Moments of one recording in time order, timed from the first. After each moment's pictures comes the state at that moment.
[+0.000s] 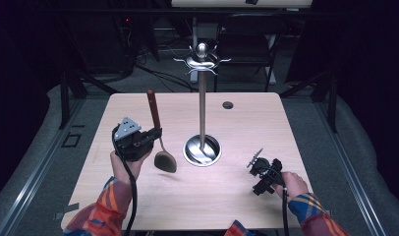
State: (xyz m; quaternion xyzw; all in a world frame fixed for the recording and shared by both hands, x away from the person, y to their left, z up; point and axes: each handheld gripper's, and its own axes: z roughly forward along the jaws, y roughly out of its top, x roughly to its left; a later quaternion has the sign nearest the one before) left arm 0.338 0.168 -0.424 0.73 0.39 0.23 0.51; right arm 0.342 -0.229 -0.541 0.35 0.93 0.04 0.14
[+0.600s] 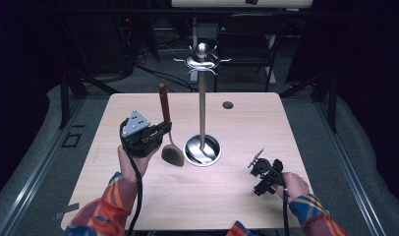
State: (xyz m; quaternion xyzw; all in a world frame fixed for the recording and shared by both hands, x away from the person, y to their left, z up) left arm 0.337 0.141 -0.402 0.74 0.34 0.23 0.53; right arm 0.341 -0.232 -0.542 0.35 0.93 0.04 0.14
